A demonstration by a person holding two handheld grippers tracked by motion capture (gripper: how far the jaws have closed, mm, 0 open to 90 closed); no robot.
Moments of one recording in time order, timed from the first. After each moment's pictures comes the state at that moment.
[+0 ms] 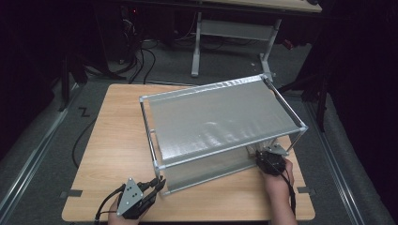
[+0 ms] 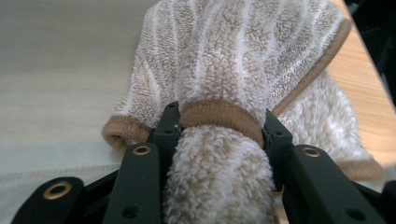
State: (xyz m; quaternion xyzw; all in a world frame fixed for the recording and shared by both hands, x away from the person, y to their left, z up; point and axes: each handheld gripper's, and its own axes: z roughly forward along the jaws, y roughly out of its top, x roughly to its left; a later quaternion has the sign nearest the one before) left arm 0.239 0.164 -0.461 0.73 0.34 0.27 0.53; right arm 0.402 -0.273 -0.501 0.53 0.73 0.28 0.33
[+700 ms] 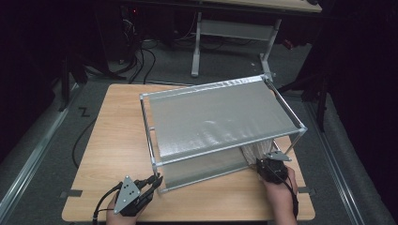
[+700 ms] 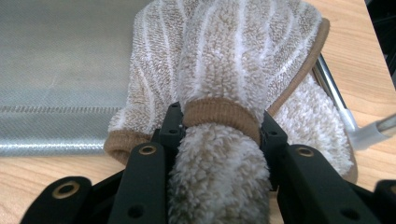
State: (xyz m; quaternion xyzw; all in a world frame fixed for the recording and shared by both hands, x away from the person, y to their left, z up) left arm 0.238 0.172 -0.466 0.72 0.33 0.28 0.55; right arm 0.369 -0.269 -0.484 0.53 0.75 0.27 0.30
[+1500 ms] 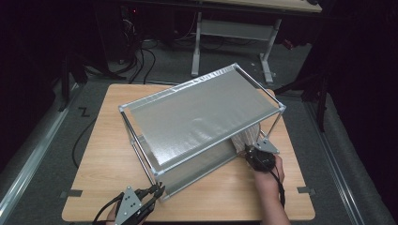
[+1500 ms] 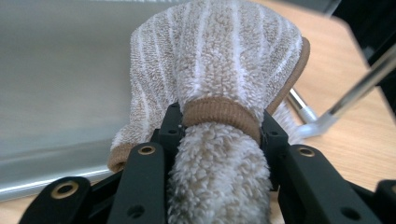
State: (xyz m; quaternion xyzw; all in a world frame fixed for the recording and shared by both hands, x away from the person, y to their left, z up) left arm 0.217 0.158 -0.466 0.73 0.31 0.28 0.55; right arm 0.393 -0.234 -0.472 0.48 0.73 0.34 0.35
